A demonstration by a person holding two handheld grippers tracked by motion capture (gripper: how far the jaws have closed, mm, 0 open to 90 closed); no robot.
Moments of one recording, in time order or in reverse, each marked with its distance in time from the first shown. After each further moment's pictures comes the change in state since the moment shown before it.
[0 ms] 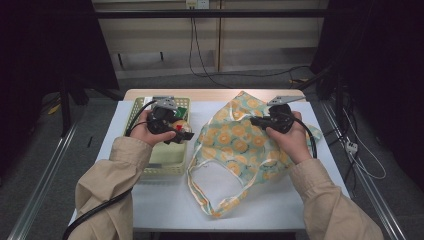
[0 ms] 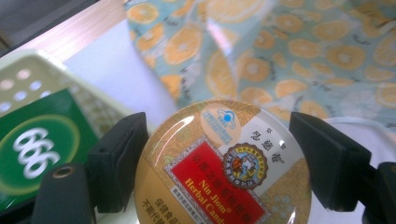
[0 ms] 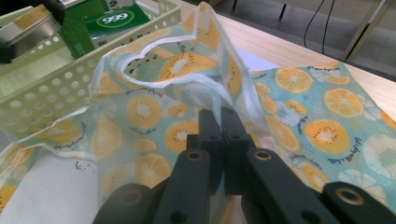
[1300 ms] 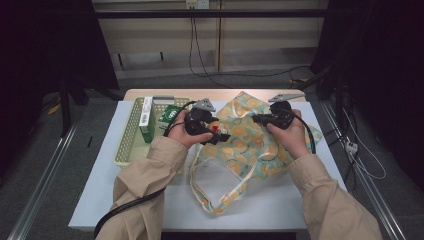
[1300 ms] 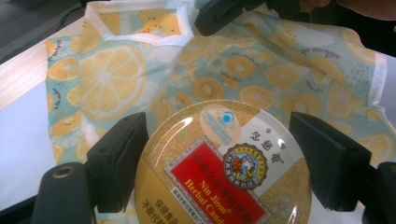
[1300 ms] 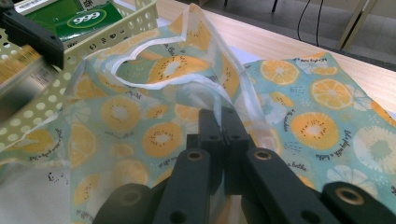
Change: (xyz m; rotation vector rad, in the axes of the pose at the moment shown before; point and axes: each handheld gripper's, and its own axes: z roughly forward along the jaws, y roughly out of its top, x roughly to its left) left arm -0.044 0.042 0.070 -0.072 -0.105 0.047; right arm -0.022 -0.005 0.015 0.007 -0.014 0.053
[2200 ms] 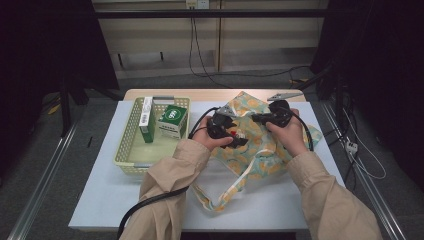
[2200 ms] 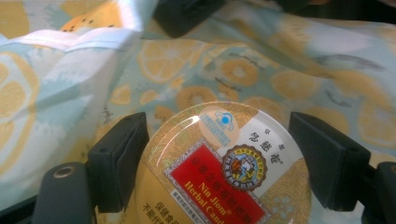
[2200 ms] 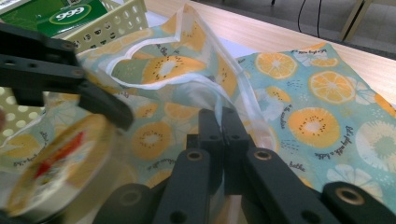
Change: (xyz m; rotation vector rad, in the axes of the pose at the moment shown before) left arm 0.003 0.000 0.076 0.021 -0.025 -0.022; right arm -0.012 -0.002 0.013 0.023 0.002 0.027
